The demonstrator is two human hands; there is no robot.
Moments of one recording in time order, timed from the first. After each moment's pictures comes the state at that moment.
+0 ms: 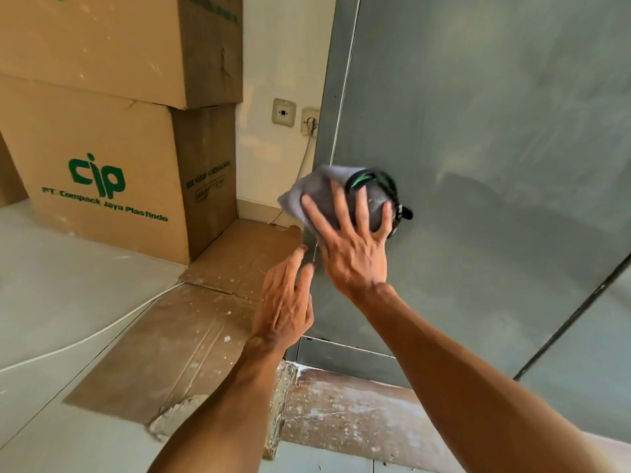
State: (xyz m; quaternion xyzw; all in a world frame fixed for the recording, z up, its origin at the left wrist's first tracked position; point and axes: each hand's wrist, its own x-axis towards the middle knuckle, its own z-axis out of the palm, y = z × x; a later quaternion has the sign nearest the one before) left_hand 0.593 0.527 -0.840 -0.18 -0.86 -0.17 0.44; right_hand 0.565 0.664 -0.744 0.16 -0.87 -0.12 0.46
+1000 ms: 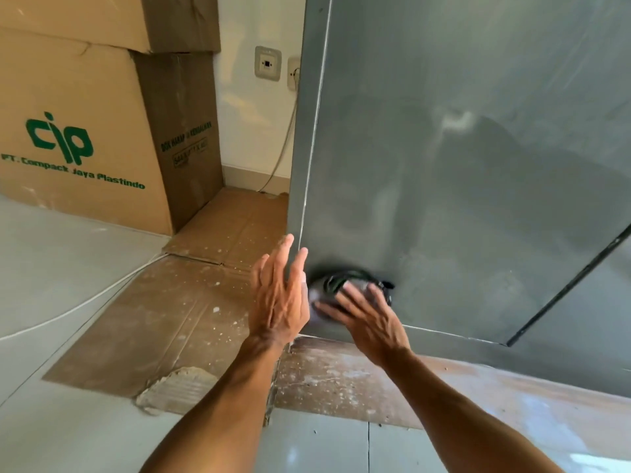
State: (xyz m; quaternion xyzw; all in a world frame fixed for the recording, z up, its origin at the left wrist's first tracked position) left_hand 0.604 0.546 -0.895 -0.13 -0.88 -0.21 0.42; right_hand 0.609 0.757 -0.936 0.25 -0.88 -0.30 0.26
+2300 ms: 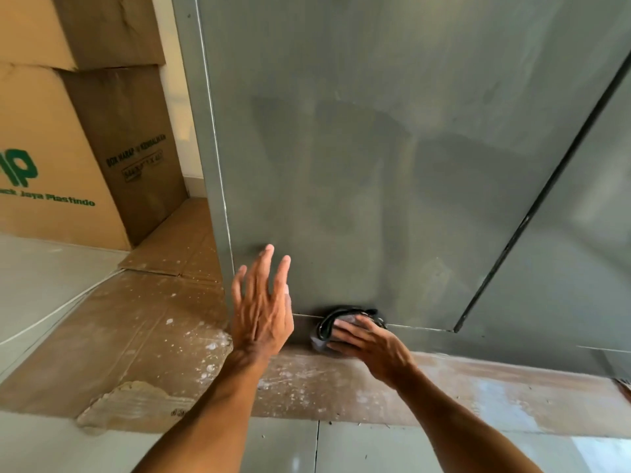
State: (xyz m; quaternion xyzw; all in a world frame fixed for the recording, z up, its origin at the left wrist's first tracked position) left_hand 0.619 0.624 -0.903 -0.13 -0.89 -0.17 0.41; right_hand 0.641 0.884 -0.970 0.32 -0.83 -0.43 0.13
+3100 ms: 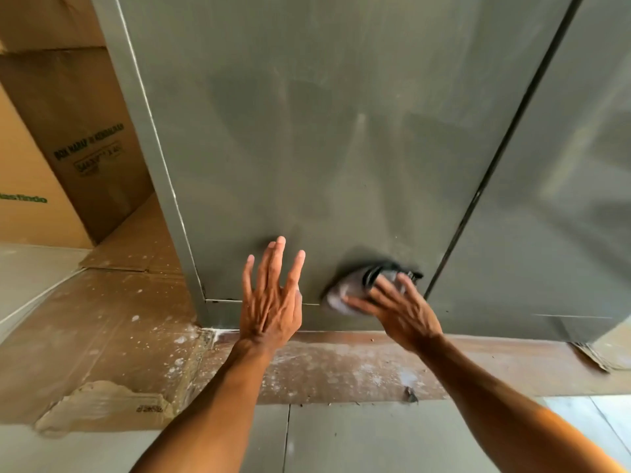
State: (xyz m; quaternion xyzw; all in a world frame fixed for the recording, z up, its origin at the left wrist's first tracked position) left_hand 0.629 0.689 -0.909 -0.21 -0.88 -0.12 0.41; right_hand 0.657 0.970 -0.924 0.21 -0.89 -0.33 0.25
